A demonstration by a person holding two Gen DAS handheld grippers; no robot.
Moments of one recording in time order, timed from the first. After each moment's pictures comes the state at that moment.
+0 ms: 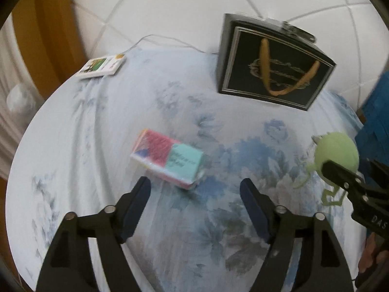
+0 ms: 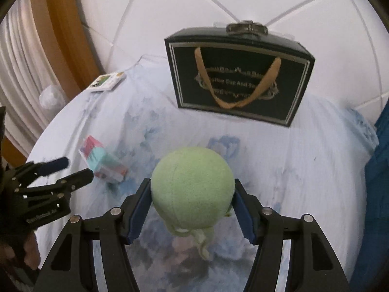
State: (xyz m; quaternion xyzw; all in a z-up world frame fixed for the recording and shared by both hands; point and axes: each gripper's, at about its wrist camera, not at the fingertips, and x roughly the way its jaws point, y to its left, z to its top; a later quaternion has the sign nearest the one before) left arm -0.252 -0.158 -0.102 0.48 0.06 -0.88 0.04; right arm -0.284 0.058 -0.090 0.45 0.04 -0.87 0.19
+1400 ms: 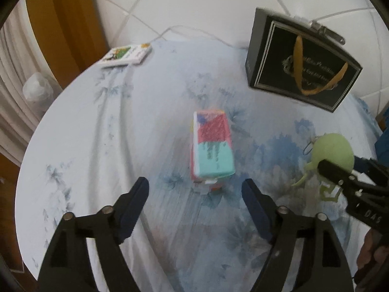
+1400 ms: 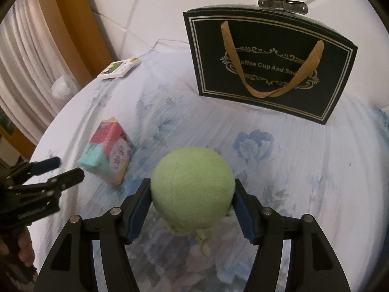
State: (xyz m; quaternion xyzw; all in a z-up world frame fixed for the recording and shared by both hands) left arm -0.247 -0.174 -0.117 0.48 0.05 -0.87 0.10; right arm -0.319 0.035 -0.126 0.47 0.03 -0.85 0.25
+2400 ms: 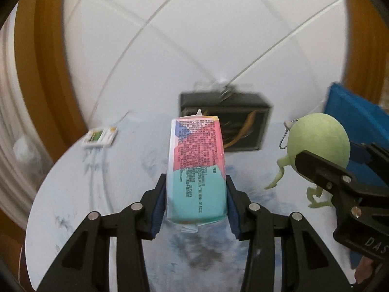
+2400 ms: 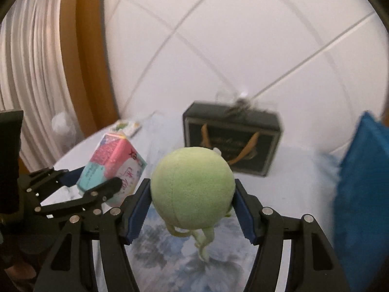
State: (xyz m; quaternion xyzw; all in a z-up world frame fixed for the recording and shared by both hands) left arm -0.154 -0.071 0.037 0.31 -0.01 -0.95 -0.02; right arm -0.182 0.084 0.046 0.29 0.04 -0.94 0.18
